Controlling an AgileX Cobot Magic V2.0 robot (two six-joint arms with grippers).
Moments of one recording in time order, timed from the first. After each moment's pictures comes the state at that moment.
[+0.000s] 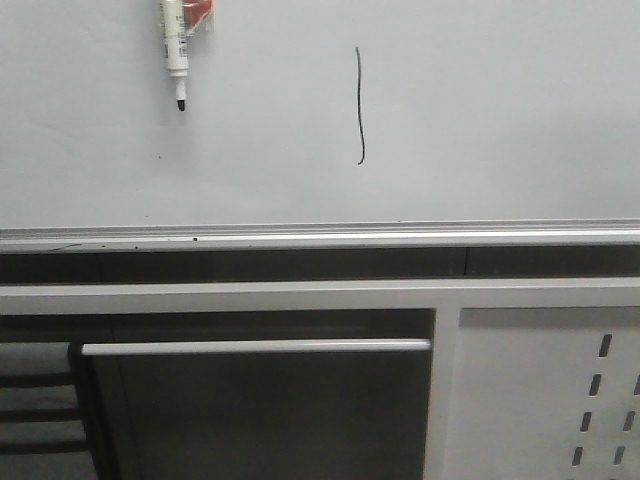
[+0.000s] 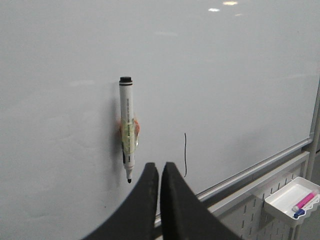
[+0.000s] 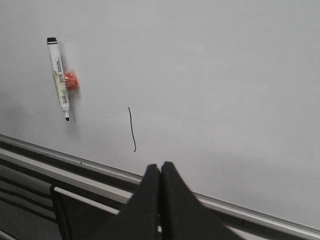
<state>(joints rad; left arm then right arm) -0.72 0.32 -0.27 -0.24 -0.07 0.26 0.10 0.04 -0.35 0.73 0.48 -0.70</state>
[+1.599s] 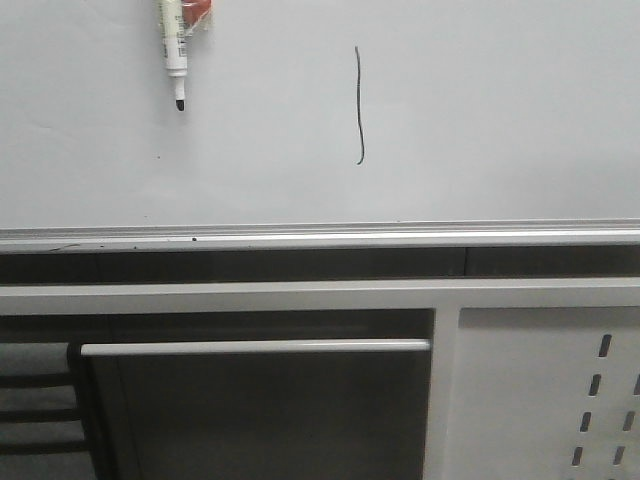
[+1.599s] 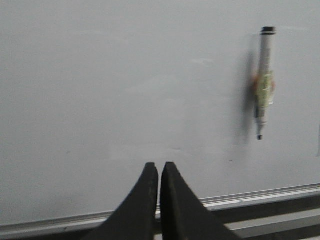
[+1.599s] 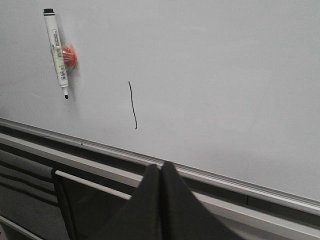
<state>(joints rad) -0.23 0.02 -0.05 -0.09 0.03 0.10 0.10 -0.01 -0.27 0.74 0.48 -0.70</state>
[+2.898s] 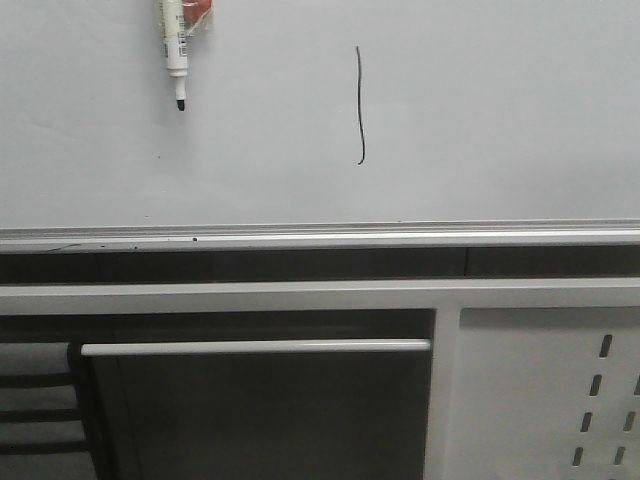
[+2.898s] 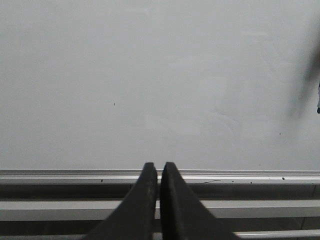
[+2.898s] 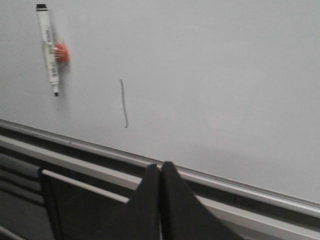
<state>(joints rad) -0.12 0.00 0.00 -0.09 0.08 0.04 0.10 -0.01 -0.25 0.67 0.44 -0.65</state>
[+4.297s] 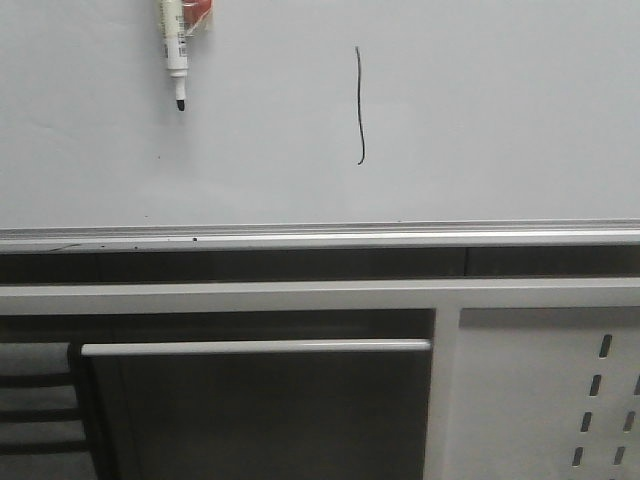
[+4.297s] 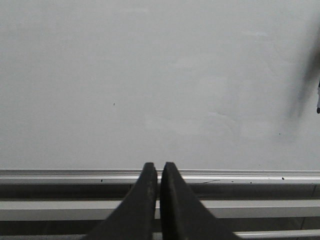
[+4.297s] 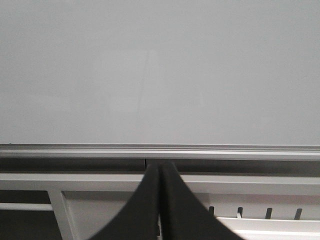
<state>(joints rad) -0.12 0.00 0.00 -0.09 0.08 0.04 0.01 -0.01 0.01 0.05 0.12 -0.07</state>
